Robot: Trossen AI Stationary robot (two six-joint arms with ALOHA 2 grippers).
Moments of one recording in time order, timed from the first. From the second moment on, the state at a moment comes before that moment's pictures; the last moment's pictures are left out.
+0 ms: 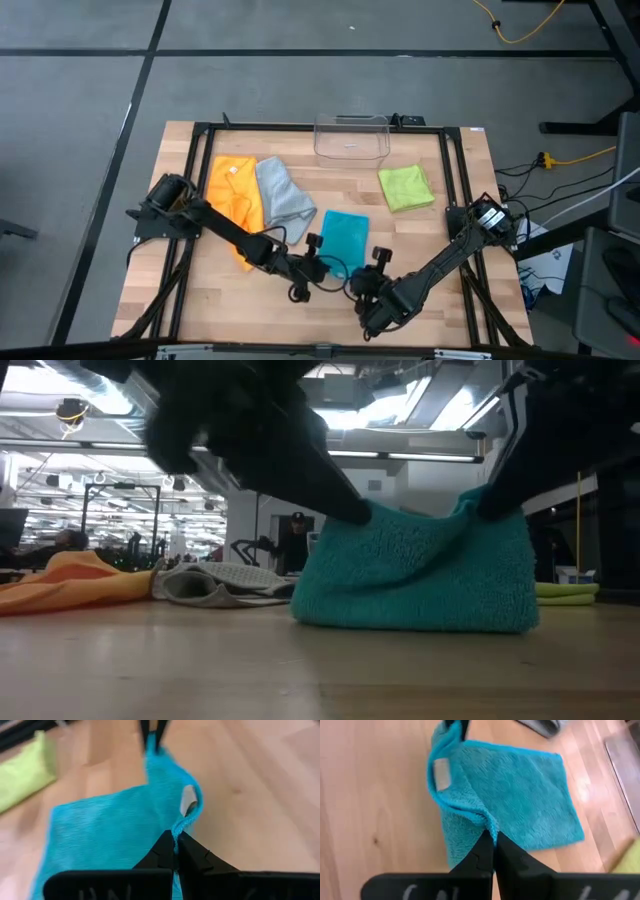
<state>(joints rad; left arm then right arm) -0.43 1.88 1.10 0.08 -0.40 0.07 0.70 2.00 1.45 -0.98 0.69 0.89</state>
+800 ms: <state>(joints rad) -0.25 1.88 1.10 0.04 -0.58 0.17 0.49 2.00 1.38 -1.12 0.78 0.94</state>
